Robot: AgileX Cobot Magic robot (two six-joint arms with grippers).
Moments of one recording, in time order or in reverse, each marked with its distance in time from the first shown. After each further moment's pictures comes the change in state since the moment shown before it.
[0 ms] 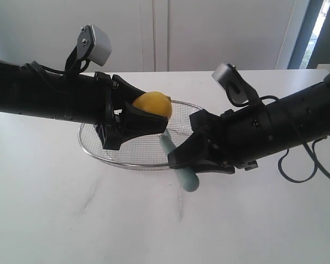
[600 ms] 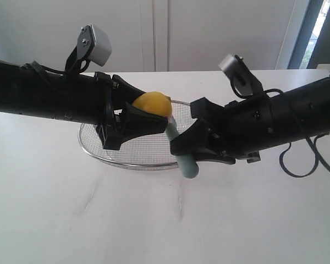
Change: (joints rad) left arm 0.000 0.000 0.000 0.000 -0.002 0.000; right arm 0.000 -0.029 0.003 0.031 -0.078 0.034
